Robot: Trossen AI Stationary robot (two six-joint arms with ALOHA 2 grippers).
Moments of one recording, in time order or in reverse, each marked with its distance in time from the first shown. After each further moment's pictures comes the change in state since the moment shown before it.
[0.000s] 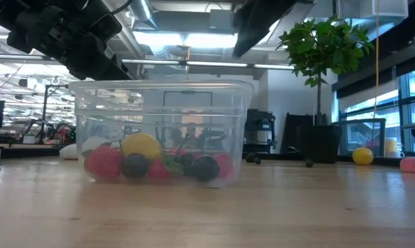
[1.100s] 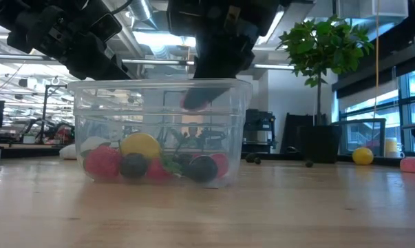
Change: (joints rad) left arm 0.000 0.000 0.000 0.001 0.000 0.004; right arm 0.014 0.264 0.003 0.307 -0.072 0.136
